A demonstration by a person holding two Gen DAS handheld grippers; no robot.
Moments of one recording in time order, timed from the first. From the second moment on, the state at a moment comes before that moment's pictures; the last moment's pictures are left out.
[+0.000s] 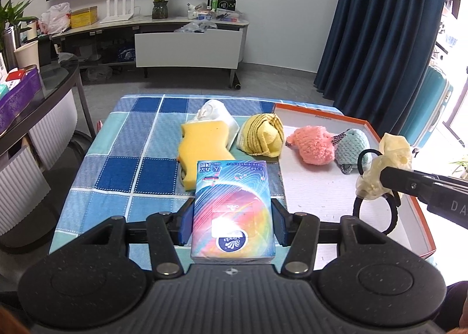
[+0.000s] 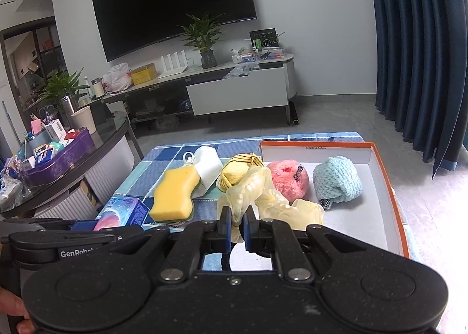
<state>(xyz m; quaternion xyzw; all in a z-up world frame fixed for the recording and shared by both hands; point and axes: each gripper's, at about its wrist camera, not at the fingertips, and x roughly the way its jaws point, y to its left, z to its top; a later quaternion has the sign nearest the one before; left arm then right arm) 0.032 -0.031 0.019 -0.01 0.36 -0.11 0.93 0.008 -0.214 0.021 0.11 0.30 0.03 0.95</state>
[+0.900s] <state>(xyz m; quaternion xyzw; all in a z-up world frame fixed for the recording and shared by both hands) 0.045 -0.083 0.023 0.01 0.36 -0.16 0.92 0.005 -0.253 0.028 0.12 0.29 -0.01 0.95</state>
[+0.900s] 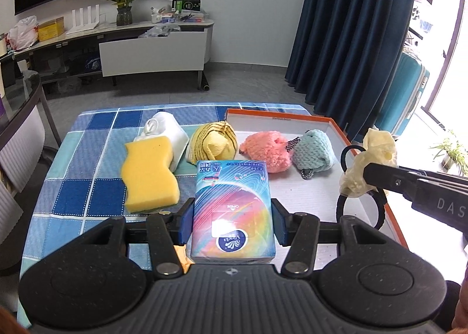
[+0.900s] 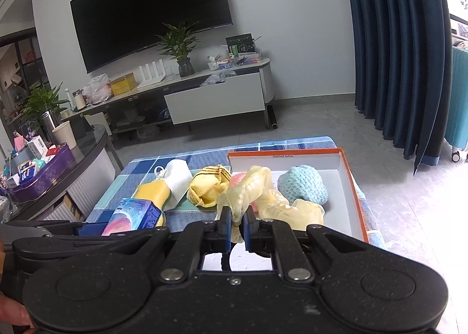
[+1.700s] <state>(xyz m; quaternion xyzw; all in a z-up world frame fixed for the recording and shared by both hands) 0.059 -0.128 0.015 0.02 0.37 -0.21 0.91 0.001 -0.297 0.023 0.15 0.29 -0.06 0.94</state>
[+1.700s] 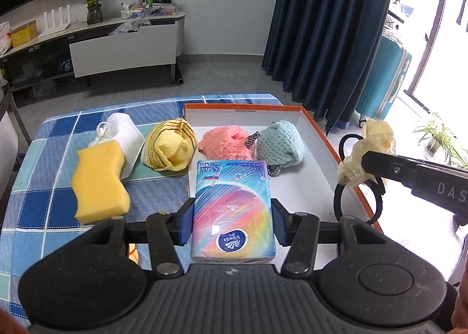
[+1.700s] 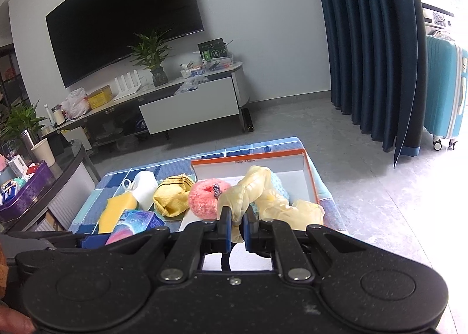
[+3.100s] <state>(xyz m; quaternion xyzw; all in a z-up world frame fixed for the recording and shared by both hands) 0.101 -0.182 0.000 0.03 0.40 -0.24 0.88 0.071 -0.340 0.017 0.11 0.31 -0.07 0.94</state>
